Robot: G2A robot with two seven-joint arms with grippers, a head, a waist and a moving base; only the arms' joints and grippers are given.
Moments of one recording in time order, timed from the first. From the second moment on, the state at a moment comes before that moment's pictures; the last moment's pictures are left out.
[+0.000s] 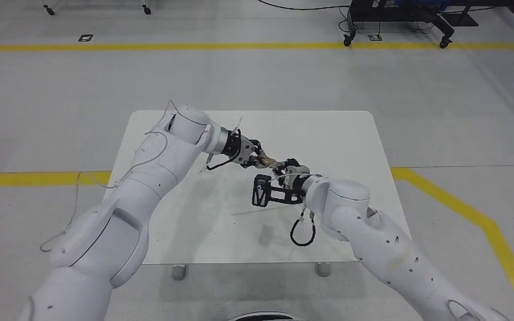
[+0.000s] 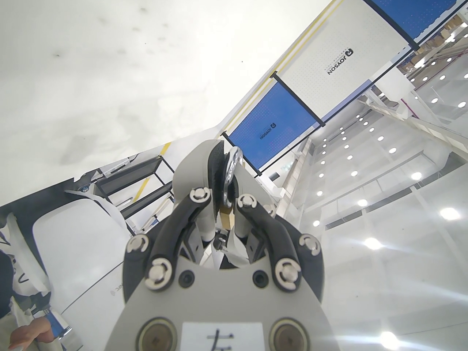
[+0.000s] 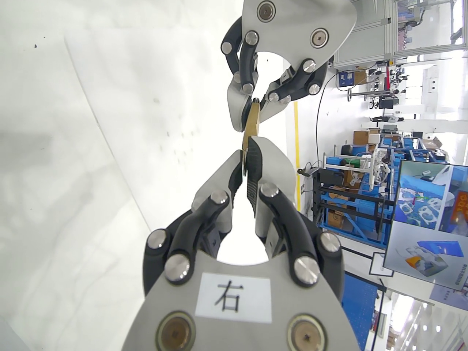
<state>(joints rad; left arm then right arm) 0.44 -1.42 -0.62 -0.63 -0.54 0.67 -1.15 -1.22 -1.11 0.93 -1.97 -1.82 -0.62 0.71</state>
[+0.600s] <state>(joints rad) 0.45 -1.41 -0.67 -0.63 -0.54 0.55 -1.06 -1.39 -1.08 1.12 -2.05 -1.79 -0.68 0.52</state>
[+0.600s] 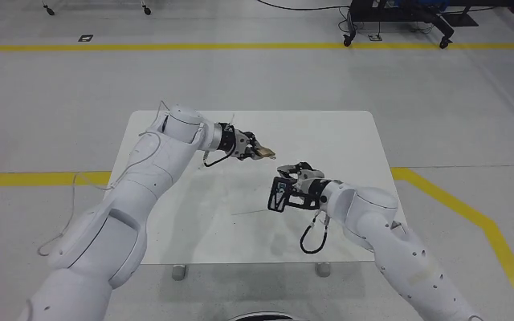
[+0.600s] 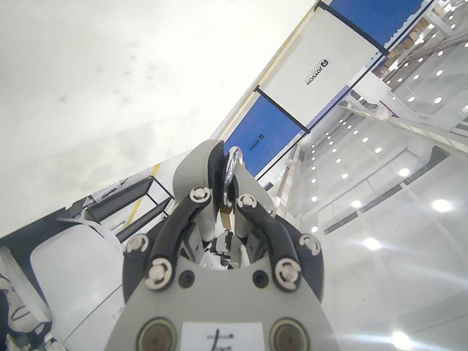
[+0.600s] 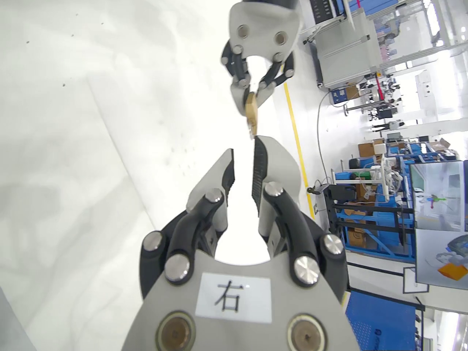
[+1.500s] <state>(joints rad) 0.58 -1.32 -0.75 -0.97 -0.29 0.38 -1.02 -1.23 -1.10 1.02 -1.92 -1.69 -0.79 0.67</state>
